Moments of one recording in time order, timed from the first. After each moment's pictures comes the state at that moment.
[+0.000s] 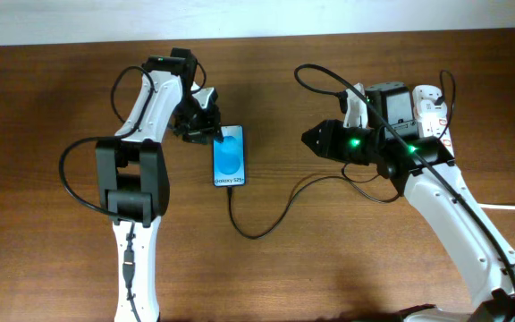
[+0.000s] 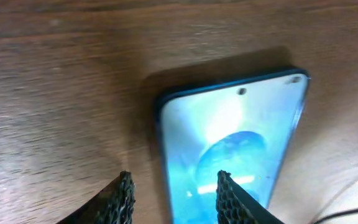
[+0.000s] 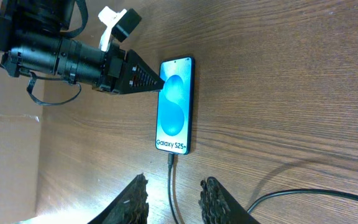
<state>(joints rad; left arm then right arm) -0.15 2.50 2.17 -1.29 0.34 -0.05 0.21 1.46 1.14 -0.52 -0.52 0.52</state>
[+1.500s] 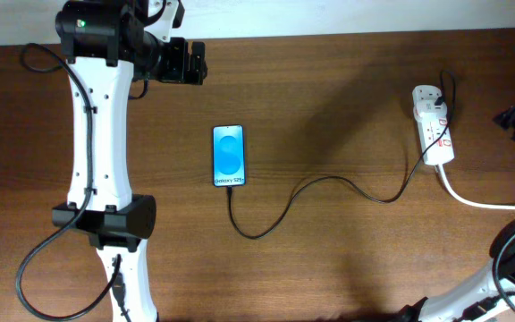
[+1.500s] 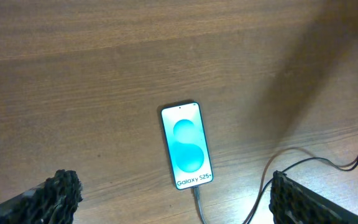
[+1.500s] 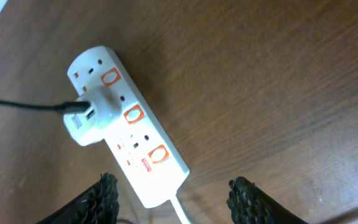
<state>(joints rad) -0.14 2.24 2.81 -1.68 0.20 -0.02 -0.68 1.97 1.72 -0.93 -0.35 0.11</state>
